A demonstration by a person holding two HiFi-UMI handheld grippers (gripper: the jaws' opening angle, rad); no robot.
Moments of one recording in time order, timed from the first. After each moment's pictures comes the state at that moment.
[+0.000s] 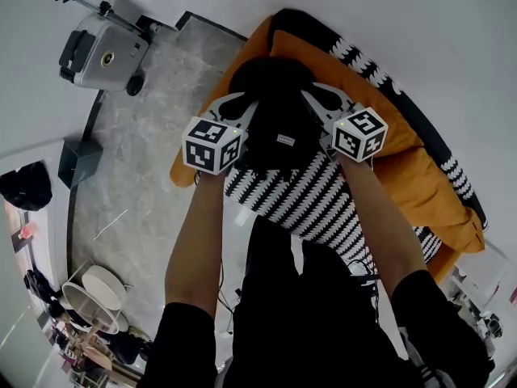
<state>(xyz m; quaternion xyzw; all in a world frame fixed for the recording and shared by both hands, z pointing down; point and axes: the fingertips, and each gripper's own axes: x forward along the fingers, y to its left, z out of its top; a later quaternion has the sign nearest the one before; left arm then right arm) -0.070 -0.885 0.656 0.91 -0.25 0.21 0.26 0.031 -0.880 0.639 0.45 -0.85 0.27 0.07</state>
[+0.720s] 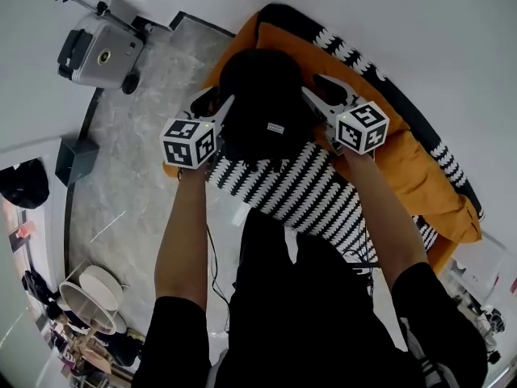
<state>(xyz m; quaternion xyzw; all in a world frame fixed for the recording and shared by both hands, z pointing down) -0.111 -0.880 0.650 0.90 -0.31 0.19 0.25 0.070 -0.847 0.627 0.47 -0.84 0.25 0.11</state>
